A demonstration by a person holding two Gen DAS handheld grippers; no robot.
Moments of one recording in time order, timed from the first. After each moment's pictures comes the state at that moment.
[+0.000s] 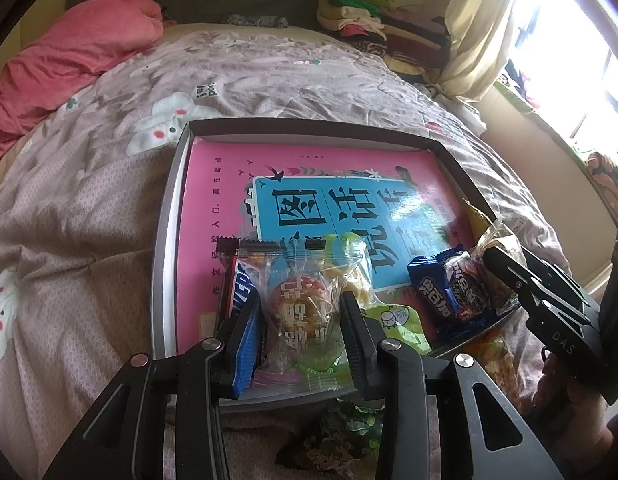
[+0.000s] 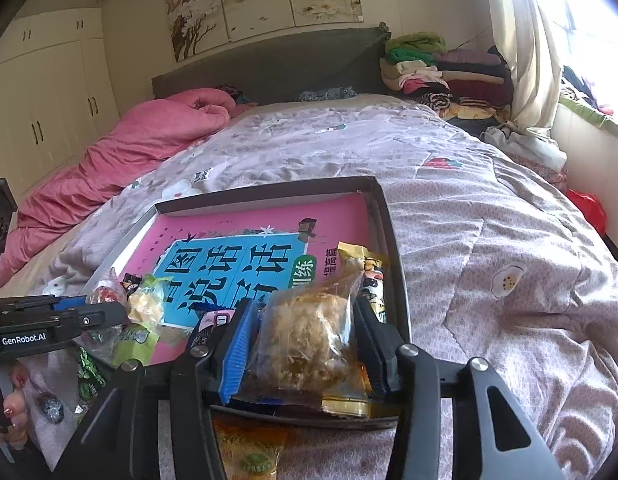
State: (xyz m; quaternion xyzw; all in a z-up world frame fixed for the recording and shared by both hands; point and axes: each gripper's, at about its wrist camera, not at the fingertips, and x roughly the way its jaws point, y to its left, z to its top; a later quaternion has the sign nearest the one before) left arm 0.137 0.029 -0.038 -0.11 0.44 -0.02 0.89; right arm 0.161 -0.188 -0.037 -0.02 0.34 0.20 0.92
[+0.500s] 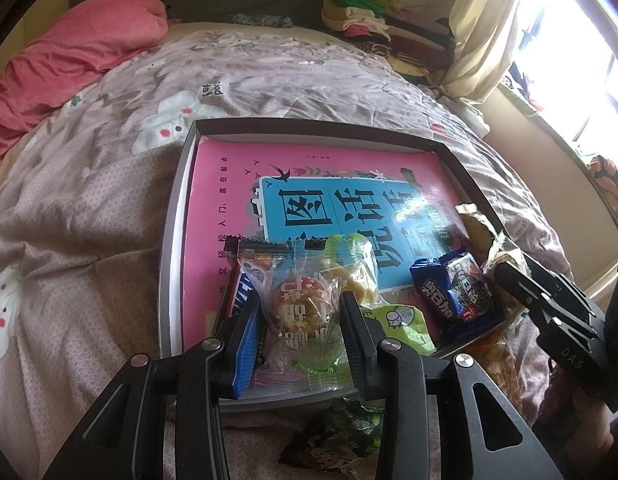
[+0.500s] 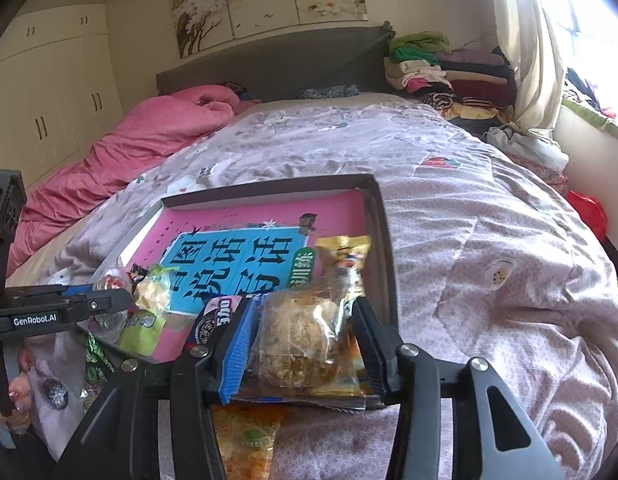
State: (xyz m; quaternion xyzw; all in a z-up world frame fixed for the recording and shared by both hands) left arm 0.134 0.031 -0.038 -0.11 0.44 -0.01 0.89; right arm 0.153 -0.192 -0.033 -0.02 0.35 0.21 0.91
